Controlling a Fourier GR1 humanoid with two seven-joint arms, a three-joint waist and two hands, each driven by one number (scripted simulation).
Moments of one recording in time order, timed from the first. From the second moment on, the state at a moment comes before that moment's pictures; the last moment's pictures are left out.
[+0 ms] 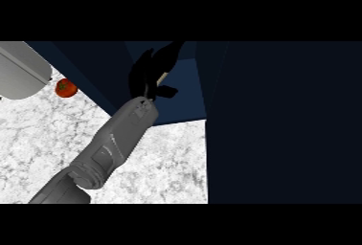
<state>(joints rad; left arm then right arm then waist) -1.12 0.00 -0.43 -0.09 -0.10 0.93 0.08 0.40 -0.25 0.03 -2.34 -0.50 0.46 0.11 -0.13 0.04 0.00</state>
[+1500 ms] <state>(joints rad) -0.87 0.00 -0.34 -0.65 0.34 0.92 -0.39 0.44 -0.25 0.09 -2.36 -0.51 0.38 0.12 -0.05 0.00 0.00</state>
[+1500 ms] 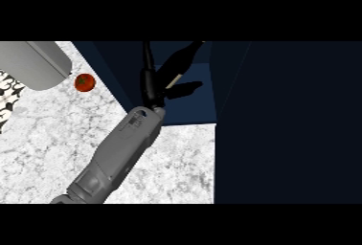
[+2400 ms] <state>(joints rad) -0.51 0.05 -0.55 -1.21 0.34 0.85 -0.34 0.43 -0.25 0.13 -2.37 -0.48 0.29 0.12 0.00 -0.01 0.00</state>
